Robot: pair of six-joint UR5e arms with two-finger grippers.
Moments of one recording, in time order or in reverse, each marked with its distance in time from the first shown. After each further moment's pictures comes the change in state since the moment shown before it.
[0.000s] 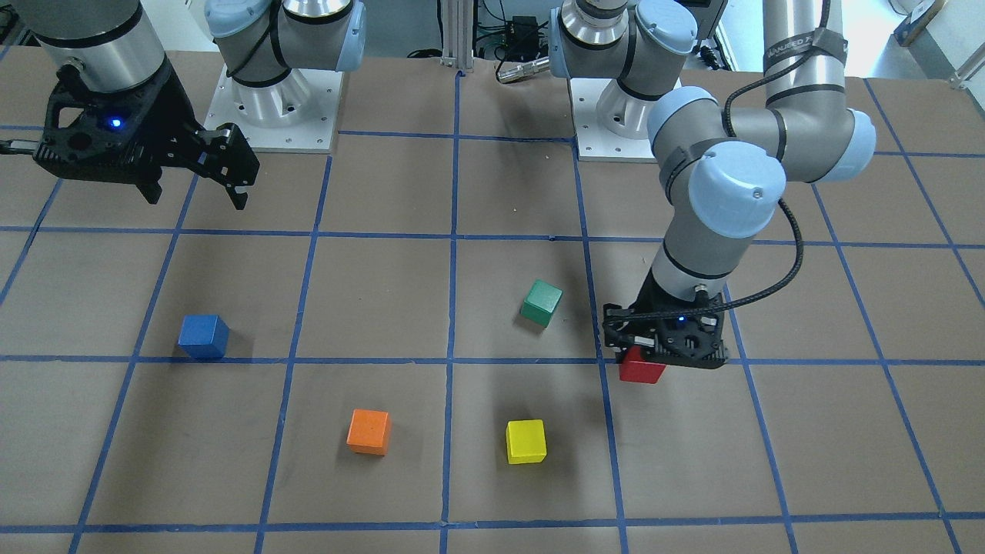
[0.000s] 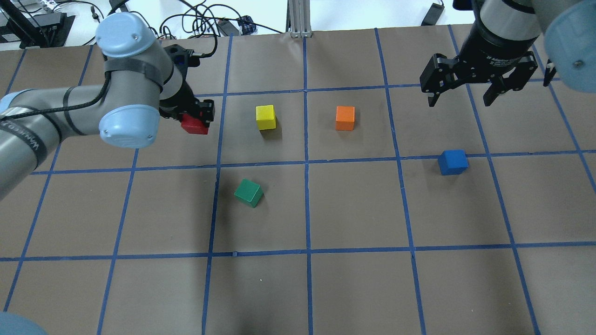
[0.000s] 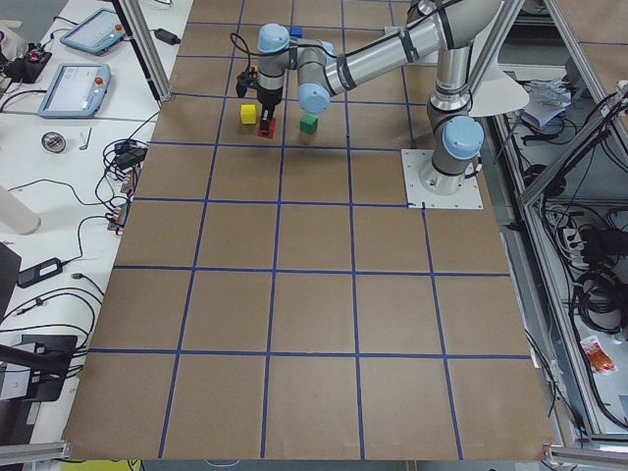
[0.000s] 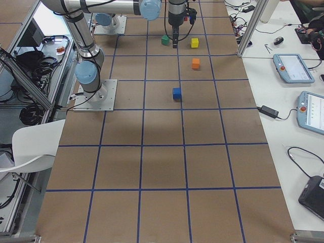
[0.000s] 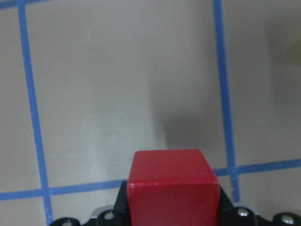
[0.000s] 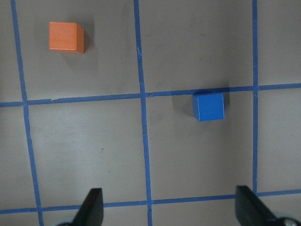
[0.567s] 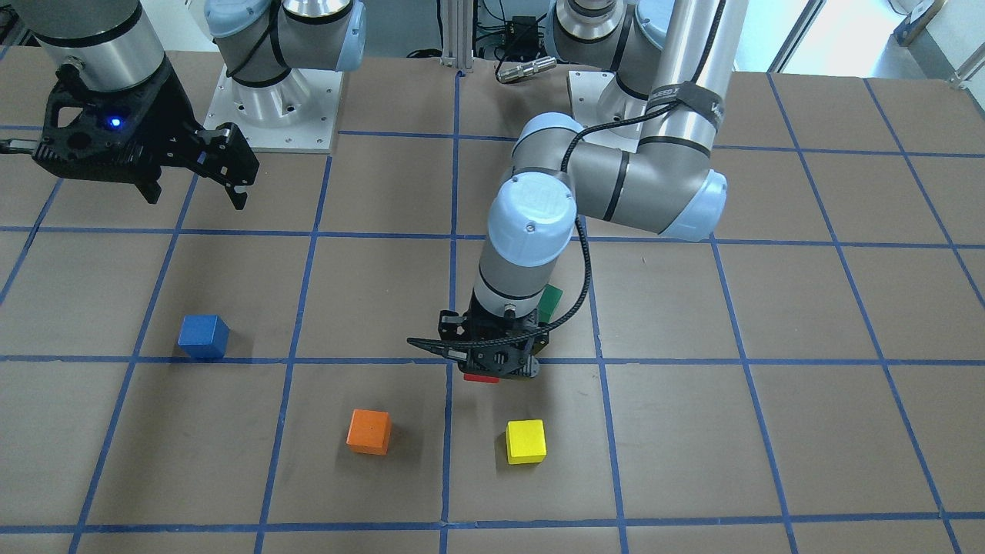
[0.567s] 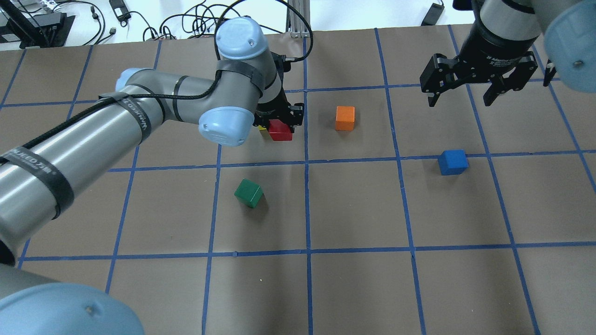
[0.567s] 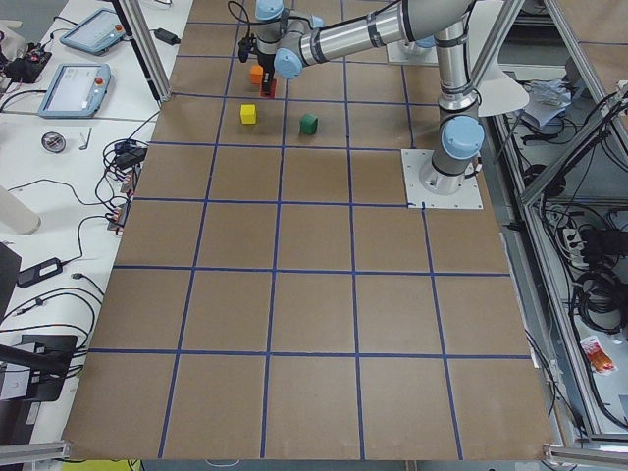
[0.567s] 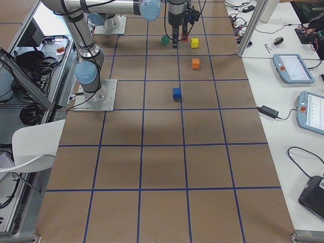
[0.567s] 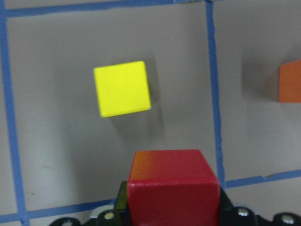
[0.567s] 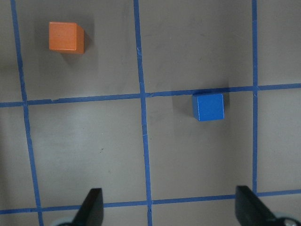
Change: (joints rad) left arm -0.268 -0.167 0.123 -0.012 -0.043 -0.308; right arm 0.000 0.000 0.000 0.000 0.000 0.000
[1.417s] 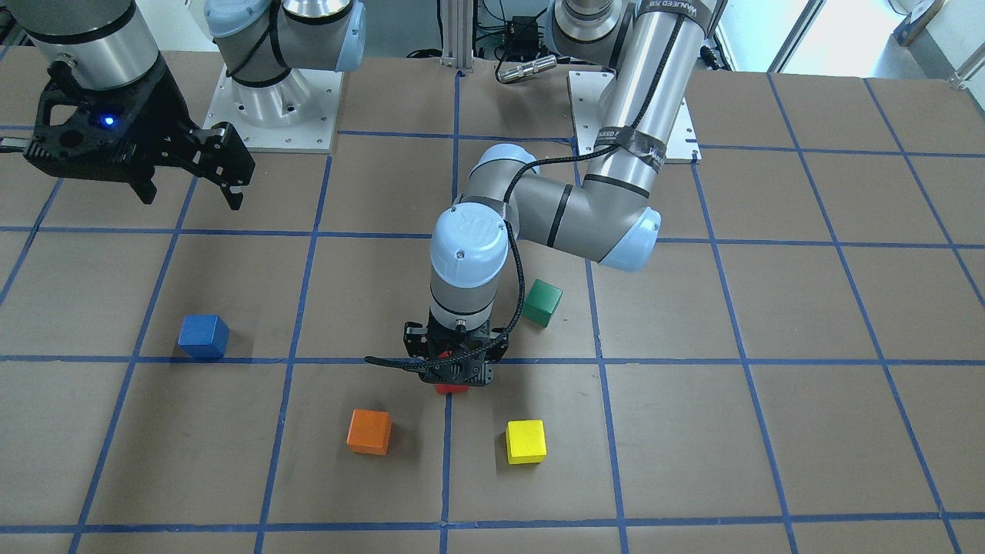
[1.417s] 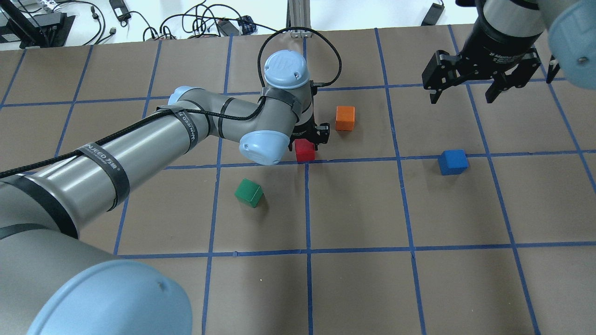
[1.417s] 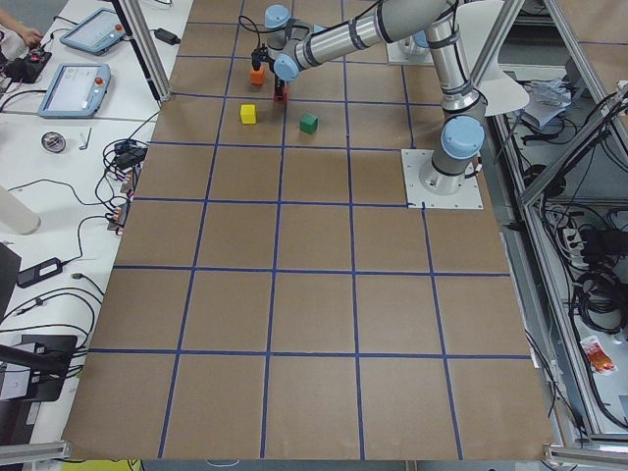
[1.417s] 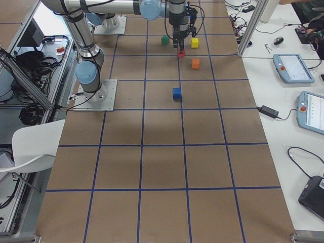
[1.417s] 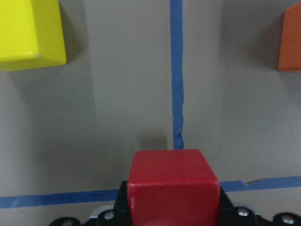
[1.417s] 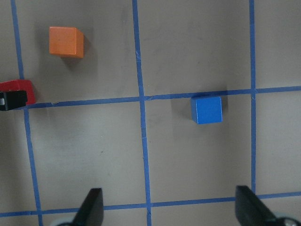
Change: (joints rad) left arm -0.062 -0.083 0.007 0.071 0.032 -0.096; right arm -0.005 0.002 -0.009 -0.008 0.002 -0.004
